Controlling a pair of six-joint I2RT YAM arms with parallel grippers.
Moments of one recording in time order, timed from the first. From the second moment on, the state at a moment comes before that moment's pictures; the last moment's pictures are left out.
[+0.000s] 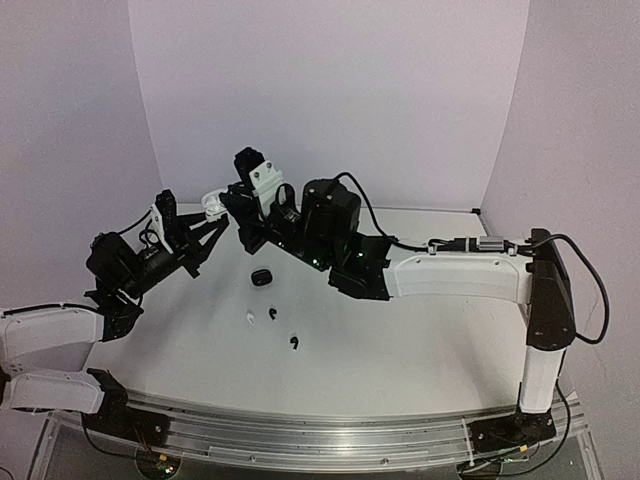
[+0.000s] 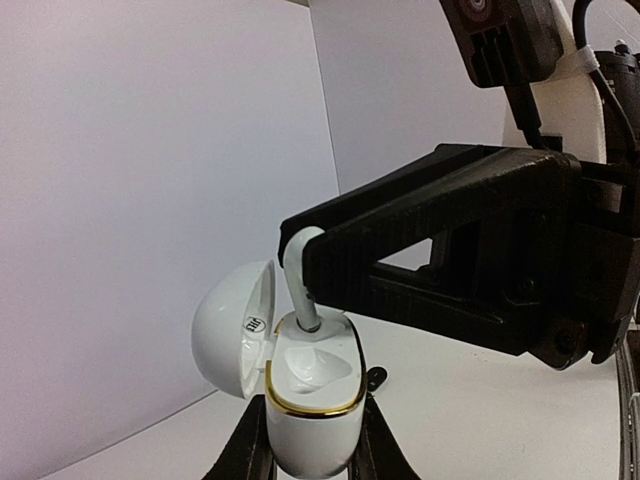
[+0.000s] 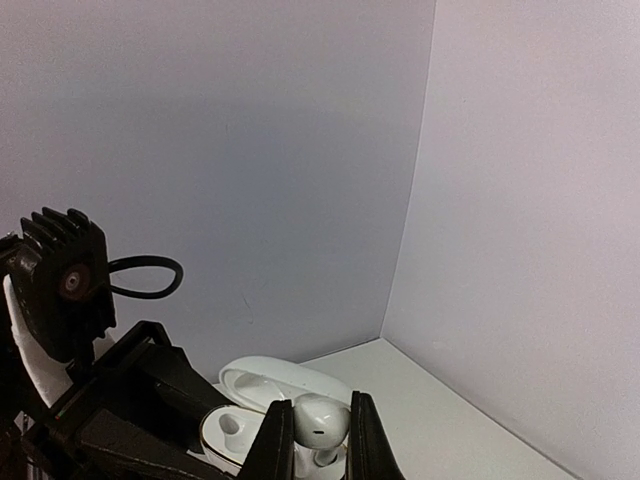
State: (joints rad) left arm -0.54 1.03 0.43 0.93 0.40 0.03; right arm 1.15 1.97 1.63 0.47 0.15 -0.15
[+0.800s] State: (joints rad) left arm -0.54 1.03 0.44 0.86 0.40 0.02; right arm 1.14 1.97 1.63 0.40 0.13 -0.19
